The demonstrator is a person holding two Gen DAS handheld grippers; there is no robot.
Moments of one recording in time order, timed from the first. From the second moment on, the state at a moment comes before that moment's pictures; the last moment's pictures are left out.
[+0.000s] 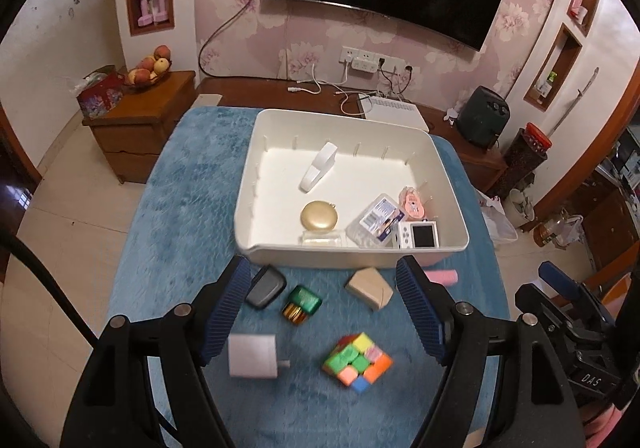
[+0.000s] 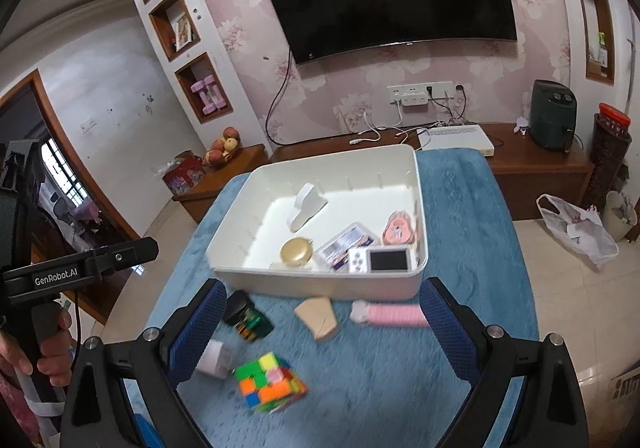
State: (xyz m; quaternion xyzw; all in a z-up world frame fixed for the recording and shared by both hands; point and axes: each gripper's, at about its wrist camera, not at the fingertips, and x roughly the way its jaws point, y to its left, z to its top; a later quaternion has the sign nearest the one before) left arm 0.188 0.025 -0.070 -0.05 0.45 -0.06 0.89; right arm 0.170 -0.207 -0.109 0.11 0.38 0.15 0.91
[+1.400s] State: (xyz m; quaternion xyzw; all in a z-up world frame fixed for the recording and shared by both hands) left arm 0.145 0.100 -0.156 -0.02 0.59 -0.08 0.80; right arm 0.147 -0.121 -0.224 0.25 0.60 0.09 0.75
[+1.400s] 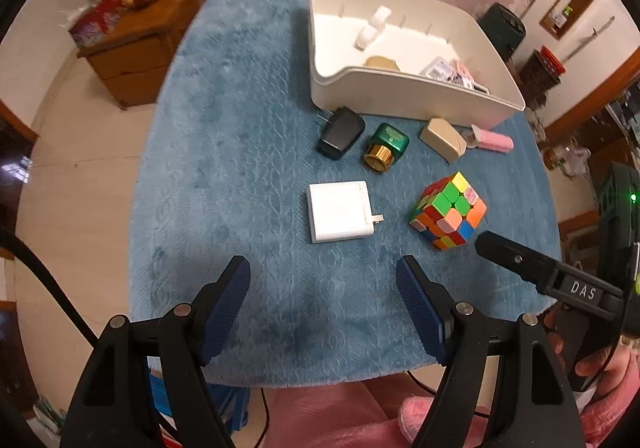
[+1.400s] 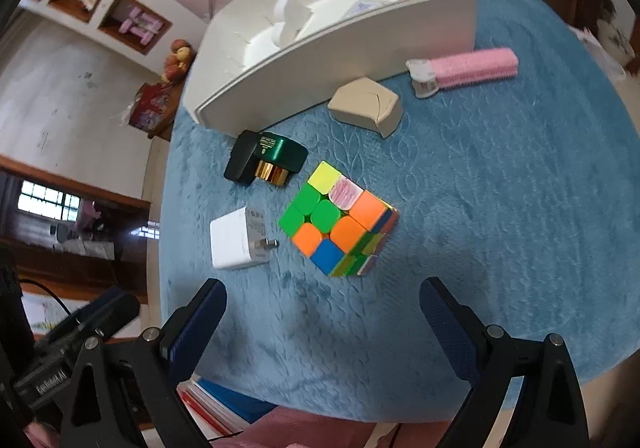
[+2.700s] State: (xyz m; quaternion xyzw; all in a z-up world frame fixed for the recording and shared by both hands) left arm 0.236 0.083 -0.246 -0.09 0.72 -0.11 0.68; right arm 0.194 -0.147 -0.297 0.43 0.66 -0.04 0.61
